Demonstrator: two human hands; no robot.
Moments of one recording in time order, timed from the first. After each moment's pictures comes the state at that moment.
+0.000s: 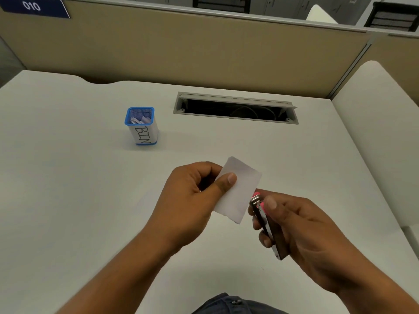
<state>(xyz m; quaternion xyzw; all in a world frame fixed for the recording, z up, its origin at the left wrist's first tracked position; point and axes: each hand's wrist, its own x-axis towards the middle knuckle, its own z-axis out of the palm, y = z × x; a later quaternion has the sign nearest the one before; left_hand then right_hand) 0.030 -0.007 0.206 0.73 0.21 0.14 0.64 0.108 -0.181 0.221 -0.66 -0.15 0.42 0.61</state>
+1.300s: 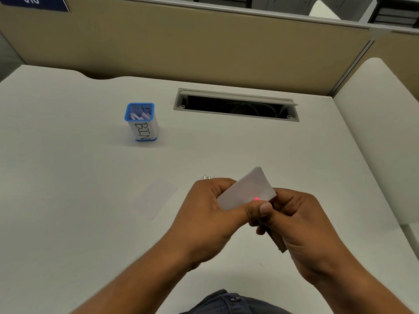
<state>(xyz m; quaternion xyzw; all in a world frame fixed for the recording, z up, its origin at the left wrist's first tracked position) 0.025 -0.034 0.208 0.71 0.18 0.07 0.68 0.102 -0.174 0.212 -0.69 -0.16 0.31 0.63</state>
